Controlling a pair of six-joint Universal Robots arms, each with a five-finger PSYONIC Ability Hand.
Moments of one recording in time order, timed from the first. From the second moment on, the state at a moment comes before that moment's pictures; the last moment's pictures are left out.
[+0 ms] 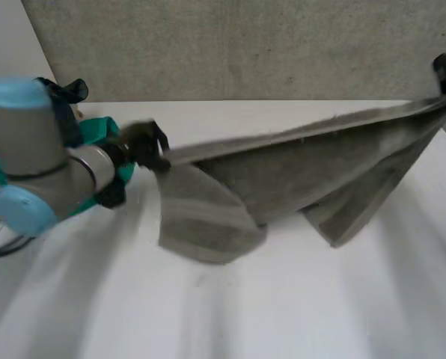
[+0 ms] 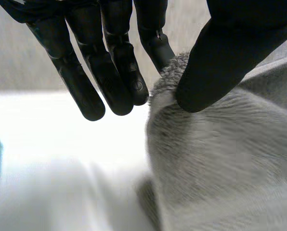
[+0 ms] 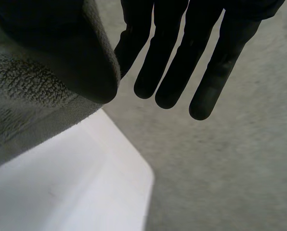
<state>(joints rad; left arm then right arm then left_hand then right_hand) 4.41 -2.16 -1.14 3.02 -1.30 2.90 1.66 -1.36 1.21 0.21 1.49 2.50 1.16 1.19 1.19 1.19 0.97 1.13 1.18 1.19 1.20 0.99</state>
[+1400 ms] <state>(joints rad) 4.17 -1.71 -1.24 3.35 -1.53 3.40 2.18 -0.90 1.21 0.07 1.58 3.36 1.16 1.20 1.19 1.20 0.99 0.25 0.22 0.22 0.22 0.05</state>
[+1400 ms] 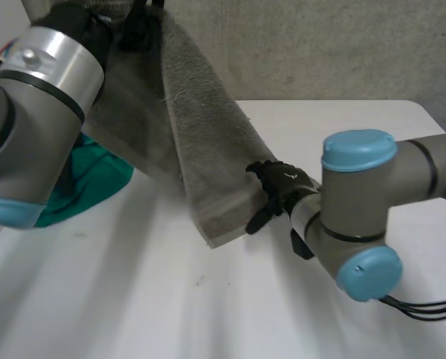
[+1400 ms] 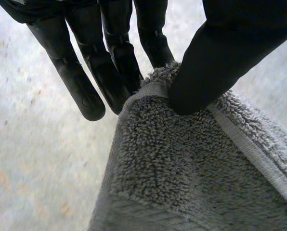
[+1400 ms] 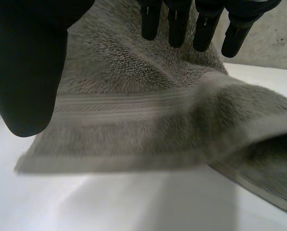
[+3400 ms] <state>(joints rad) 4.21 -1.67 -1.60 3.31 -1.52 3.41 1.92 -0.78 1.17 0.00 1.42 2.89 1.16 1.20 1.19 1.20 0.99 0.37 0.36 0.38 0.38 0.22</state>
